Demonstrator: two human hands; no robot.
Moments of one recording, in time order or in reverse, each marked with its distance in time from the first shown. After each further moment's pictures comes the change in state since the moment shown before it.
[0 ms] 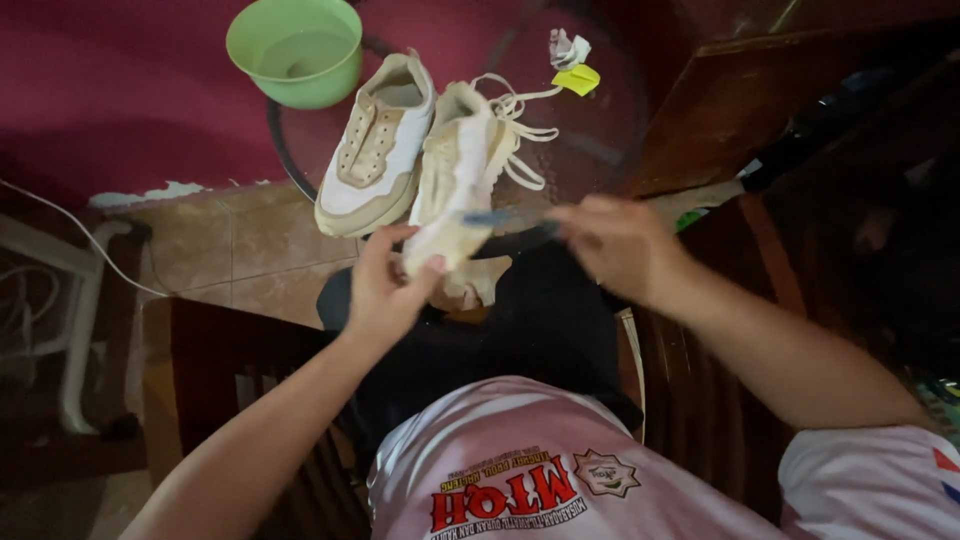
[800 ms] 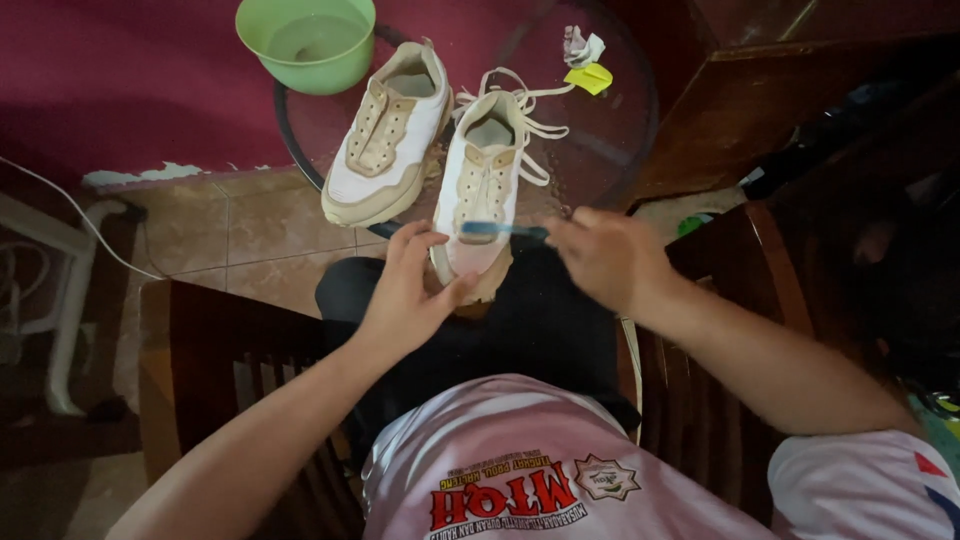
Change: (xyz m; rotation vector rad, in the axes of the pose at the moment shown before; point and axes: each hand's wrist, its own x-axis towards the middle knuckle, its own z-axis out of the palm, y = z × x) left_hand -0.017 0.055 0.006 0.381 -0.176 0.120; right_hand -0.009 0.002 0.026 -0.479 -0.120 -0.065
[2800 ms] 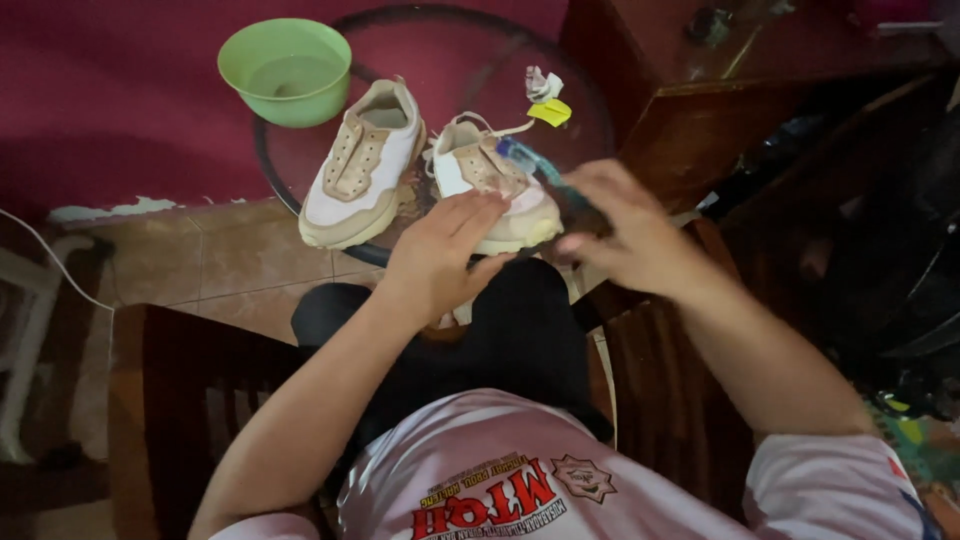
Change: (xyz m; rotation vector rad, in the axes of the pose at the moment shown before) left_hand 0.073 0.035 0.033 0.319 0.240 0.735; right_hand 0.019 0.053 -0.063 0.715 0.090 0.046
